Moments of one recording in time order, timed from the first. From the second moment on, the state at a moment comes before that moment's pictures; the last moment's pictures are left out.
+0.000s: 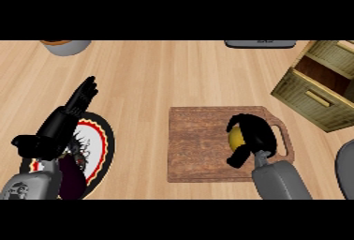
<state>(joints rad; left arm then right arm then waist) -0.15 0.18 0.06 -1.60 -0.07 -0.23 0.01 -0.24 -0.06 0.18 -1.36 0.98 0.21 0.44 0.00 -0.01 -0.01</state>
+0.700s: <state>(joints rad) -0.18 0.17 0.07 -1.56 -0.08 -0.23 0.00 -0.51 -0.01 0.19 -1.27 1.07 0.22 0.75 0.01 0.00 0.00</state>
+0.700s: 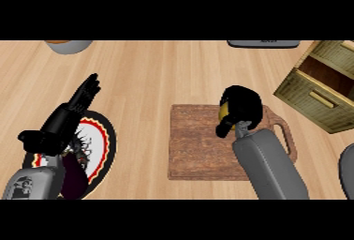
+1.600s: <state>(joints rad) -0.17 0.18 0.08 -1.57 -0.06 -0.24 0.01 -0.80 0.00 0.19 -1.61 0.98 -0.13 1.00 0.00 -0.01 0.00</state>
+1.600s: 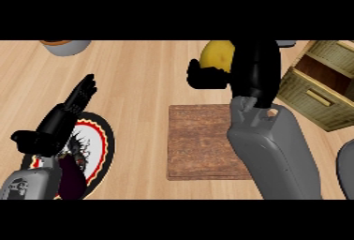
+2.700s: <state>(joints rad) -0.17 0.17 0.07 -1.61 -0.07 -0.25 0.03 -1.11 -0.21 -0.15 -1.38 1.11 -0.05 1.01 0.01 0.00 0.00</state>
